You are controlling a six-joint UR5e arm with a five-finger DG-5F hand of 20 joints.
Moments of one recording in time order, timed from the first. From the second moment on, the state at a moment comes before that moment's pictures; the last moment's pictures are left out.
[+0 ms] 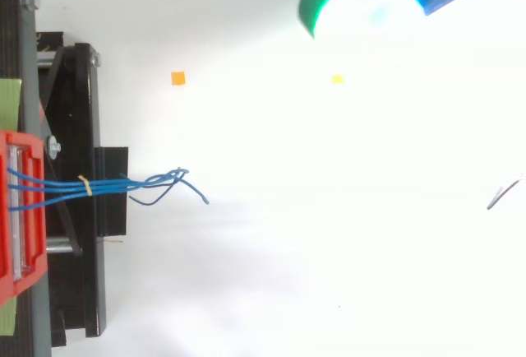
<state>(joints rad) 0.14 -1.82 -1.64 -2.61 -1.17 -0.52</state>
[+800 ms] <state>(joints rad) 0.16 -1.98 -1.59 -2.46 -1.09 -0.50</state>
